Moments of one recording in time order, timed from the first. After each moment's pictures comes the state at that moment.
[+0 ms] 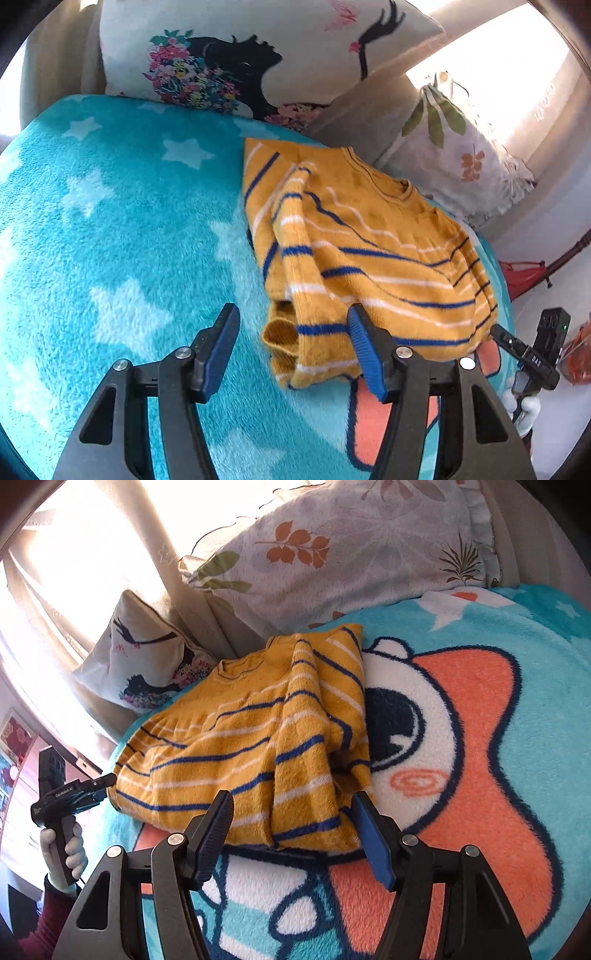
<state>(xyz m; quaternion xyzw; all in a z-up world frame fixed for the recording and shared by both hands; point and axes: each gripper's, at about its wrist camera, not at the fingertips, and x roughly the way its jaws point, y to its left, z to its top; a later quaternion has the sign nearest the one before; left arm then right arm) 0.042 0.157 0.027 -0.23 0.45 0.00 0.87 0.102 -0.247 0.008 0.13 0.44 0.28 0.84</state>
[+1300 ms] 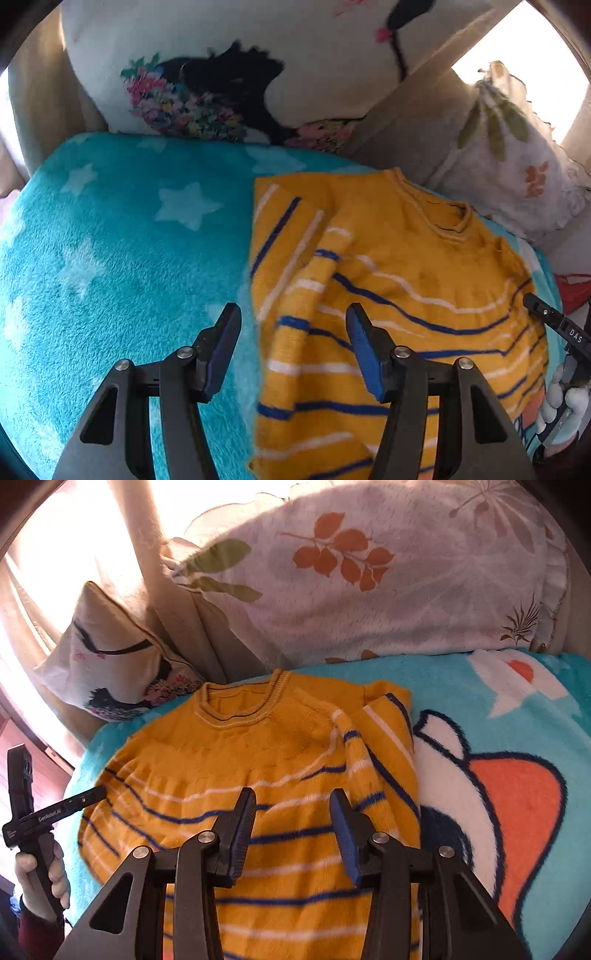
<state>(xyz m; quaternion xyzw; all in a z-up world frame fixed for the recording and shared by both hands) 0.128 0.163 0.023 -0.18 0.47 0.11 0.85 0.202 -0.158 0.037 0.07 0.47 0.23 0.85</state>
